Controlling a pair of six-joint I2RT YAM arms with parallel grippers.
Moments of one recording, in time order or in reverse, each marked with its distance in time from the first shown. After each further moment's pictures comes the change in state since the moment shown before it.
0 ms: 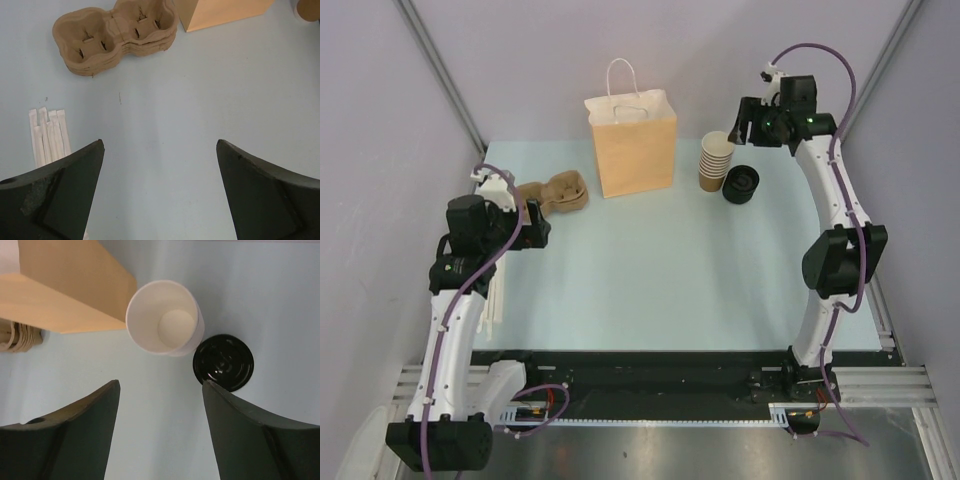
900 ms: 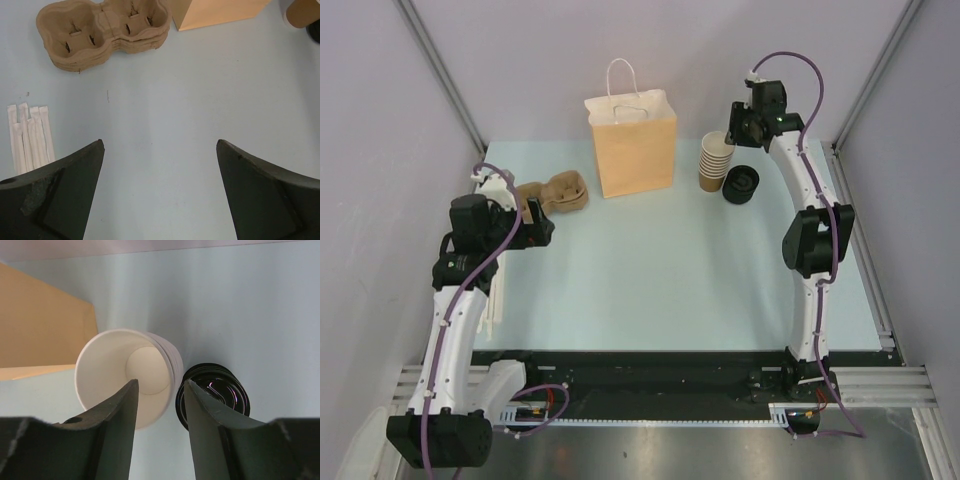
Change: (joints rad) left arm 0.000 0.019 -0.023 0.032 0.024 -0.074; right arm 0.069 0.285 0.213 0.042 0.237 0.072
